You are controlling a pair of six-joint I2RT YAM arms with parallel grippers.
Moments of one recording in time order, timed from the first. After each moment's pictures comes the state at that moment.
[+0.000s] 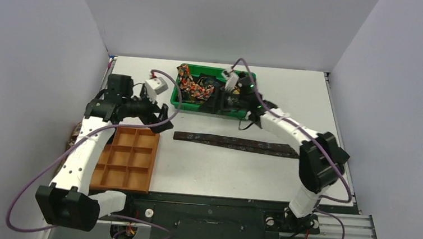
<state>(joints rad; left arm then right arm) -0.06 1.16 1.21 -0.84 0.69 0.29 0.62 1.80 1.22 0.21 -0.63 0.77</state>
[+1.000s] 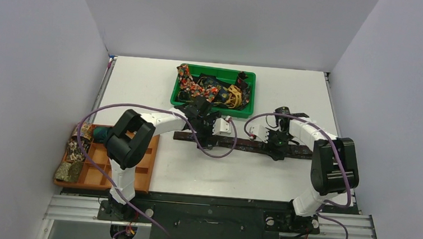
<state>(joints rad) -0.64 1.92 1.22 -0.33 0.49 0.84 0.17 1.65 1.00 -0.84 -0.19 -1.18</state>
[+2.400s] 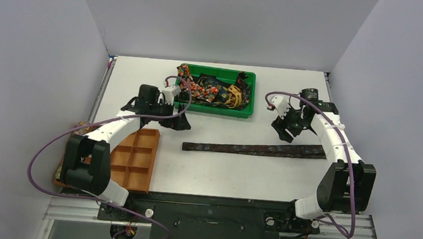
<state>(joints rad) -0.26 1.51 0.98 -0.27 0.60 -0.07 0.02 1.46 1.18 -0.94 -0.30 -1.03</state>
